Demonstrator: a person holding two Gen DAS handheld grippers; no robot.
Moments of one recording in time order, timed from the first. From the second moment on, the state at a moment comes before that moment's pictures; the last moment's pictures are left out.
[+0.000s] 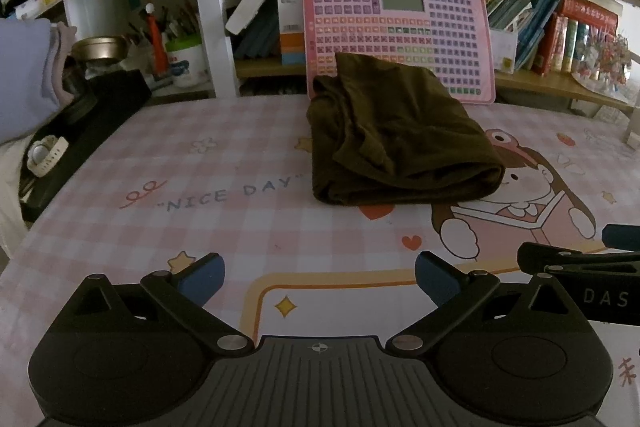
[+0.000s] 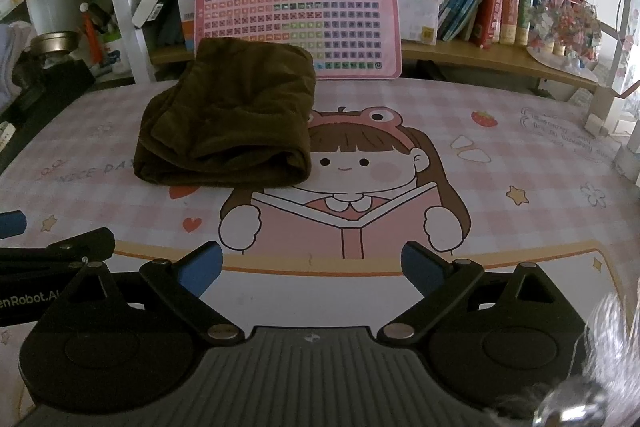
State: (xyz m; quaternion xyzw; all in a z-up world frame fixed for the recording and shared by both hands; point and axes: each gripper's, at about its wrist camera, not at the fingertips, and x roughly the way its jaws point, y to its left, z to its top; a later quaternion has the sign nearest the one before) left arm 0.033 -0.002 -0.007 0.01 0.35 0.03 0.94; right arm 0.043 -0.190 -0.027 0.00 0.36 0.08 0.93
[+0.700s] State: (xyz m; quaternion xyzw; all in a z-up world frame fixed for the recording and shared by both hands) left arm 0.033 -0.001 -0.007 0.01 0.35 0.03 0.94; right arm 0.043 -0.190 -0.028 0.00 0.36 0.08 0.93
